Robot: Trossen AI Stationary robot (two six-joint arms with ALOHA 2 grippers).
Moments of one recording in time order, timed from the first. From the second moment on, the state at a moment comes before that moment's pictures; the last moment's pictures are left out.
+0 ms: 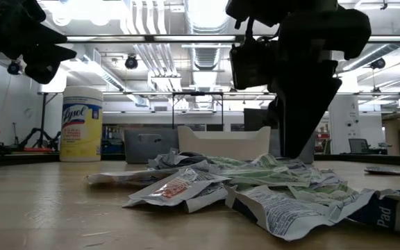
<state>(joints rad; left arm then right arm) -0.28 0.13 0.26 -0.33 -0.31 -0.34 0.28 1.87 1.16 -0.51 -0.16 0.57</state>
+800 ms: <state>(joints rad) -0.28 0.13 0.26 -0.33 -0.31 -0.33 0.28 1.94 1.20 -0.49 -0.16 0.57</state>
